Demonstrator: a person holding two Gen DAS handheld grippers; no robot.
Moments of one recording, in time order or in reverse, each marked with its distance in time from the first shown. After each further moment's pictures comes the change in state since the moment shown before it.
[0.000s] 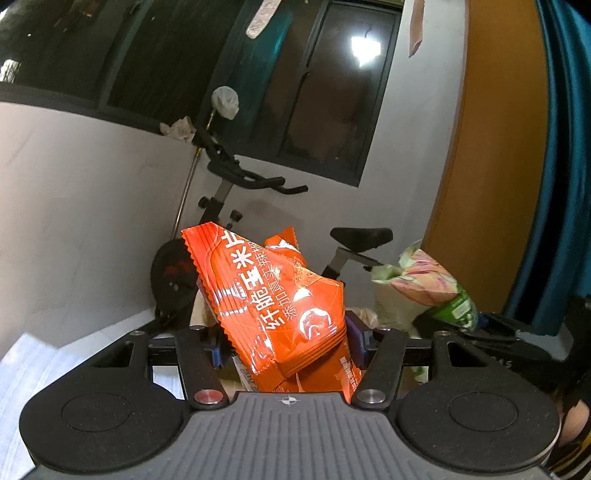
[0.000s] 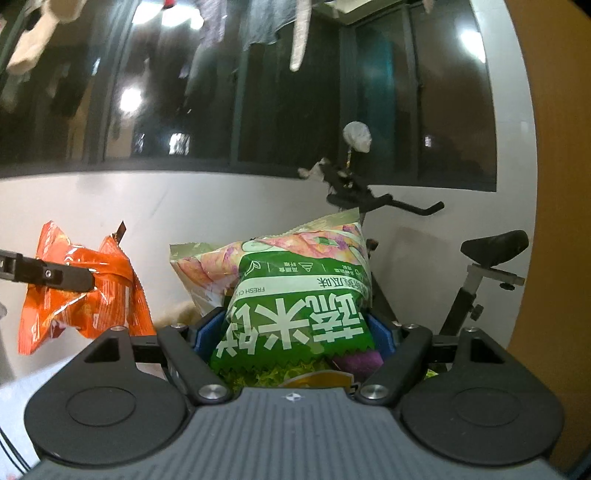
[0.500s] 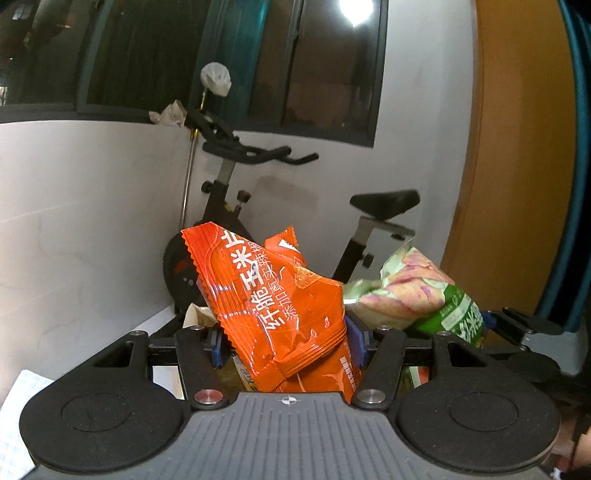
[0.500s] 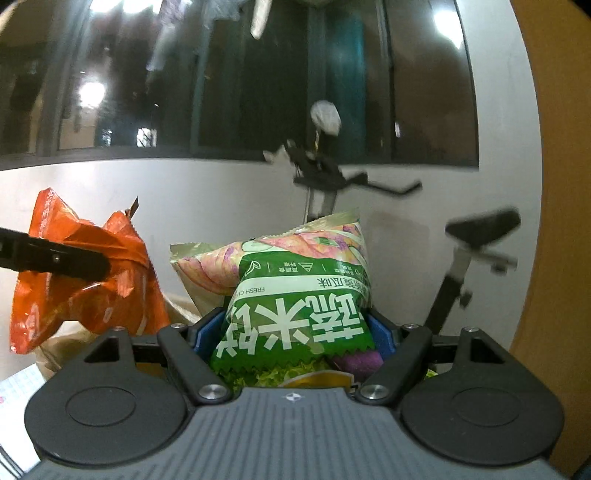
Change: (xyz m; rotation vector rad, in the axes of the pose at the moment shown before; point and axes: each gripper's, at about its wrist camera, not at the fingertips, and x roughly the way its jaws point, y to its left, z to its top) left arm 0.088 -0.009 0.008 0.120 0.114 0.075; right arm 0.093 -0.024 -0.018 0.041 0.061 -0.098
